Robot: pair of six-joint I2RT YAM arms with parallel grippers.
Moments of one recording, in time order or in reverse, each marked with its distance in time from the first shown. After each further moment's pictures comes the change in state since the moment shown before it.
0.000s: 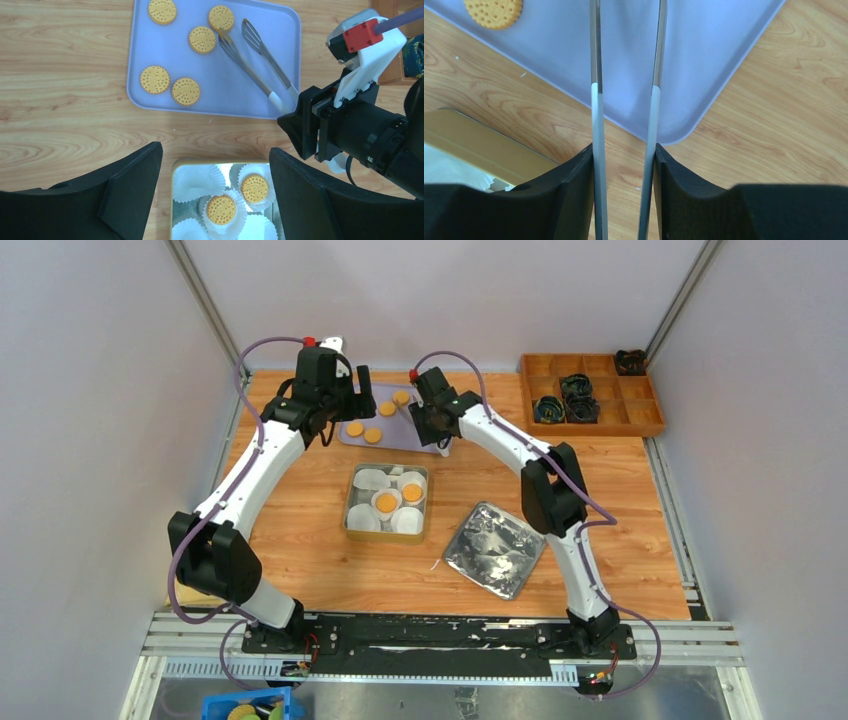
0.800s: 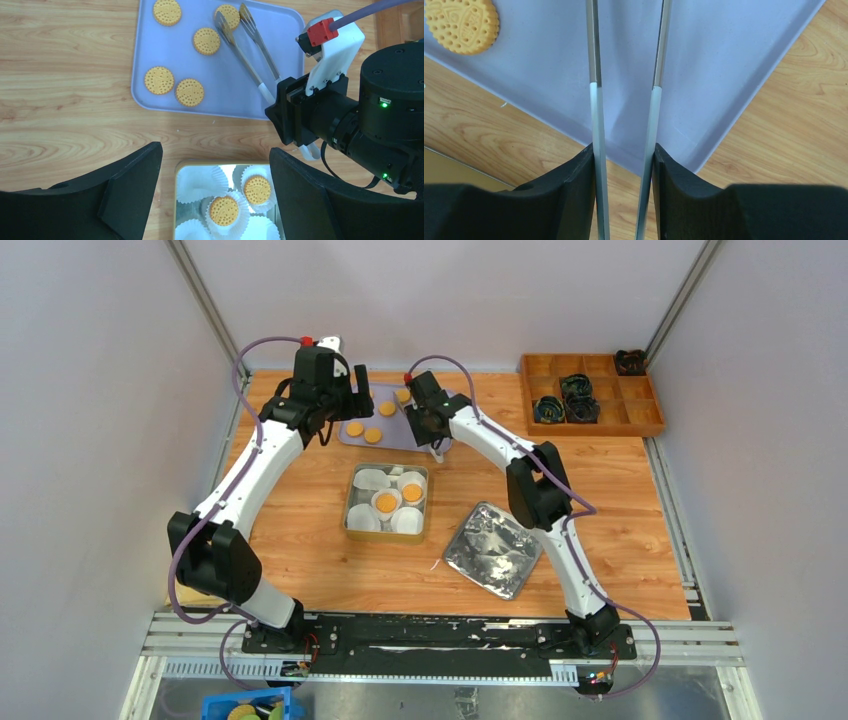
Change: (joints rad) left arm 0.012 0.000 0.000 0.000 0.000 0.003; right arm 0.000 0.152 0.127 -0.002 0.021 -0.003
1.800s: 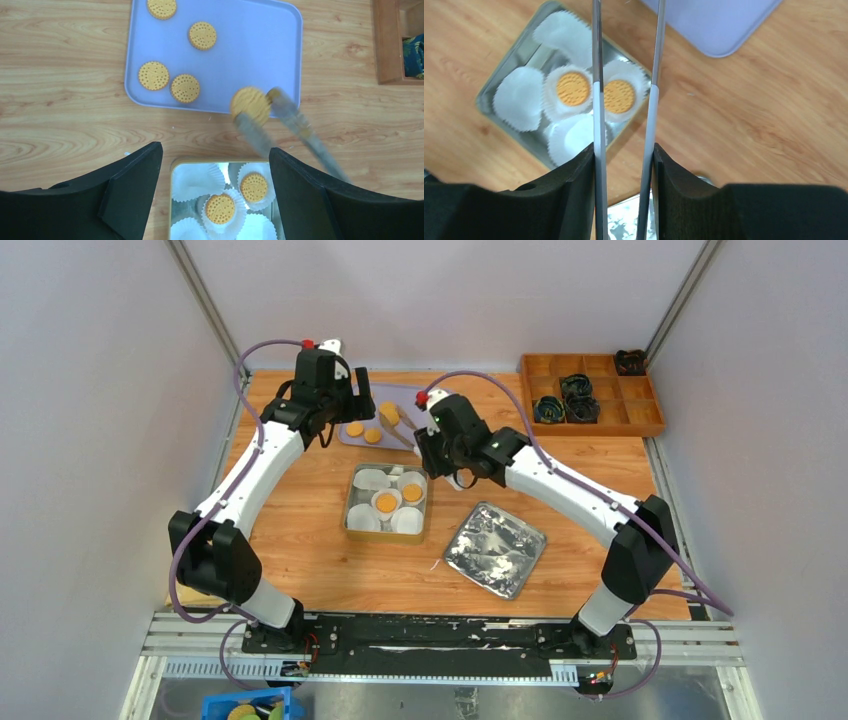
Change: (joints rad) left arm 0.000 0.000 -0.019 0.013 0.017 -0.016; right arm 0.142 -0.768 -0.672 0.095 -0.038 0.027
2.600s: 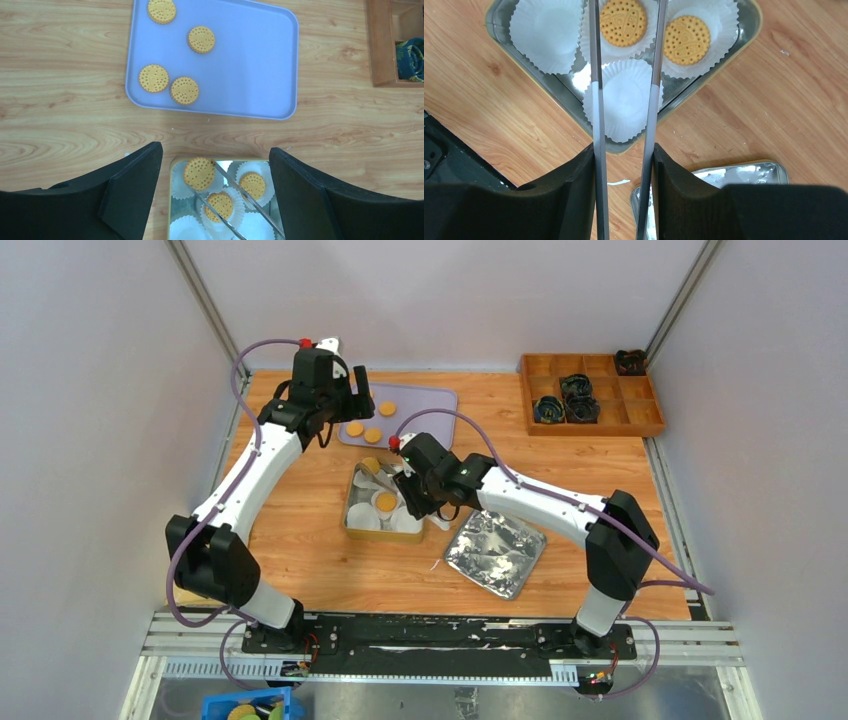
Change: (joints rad) left arm 0.000 -0.018 -0.002 0.000 -0.001 -0.003; right arm 0.168 0.067 -0.088 -0.029 -0.047 0.060
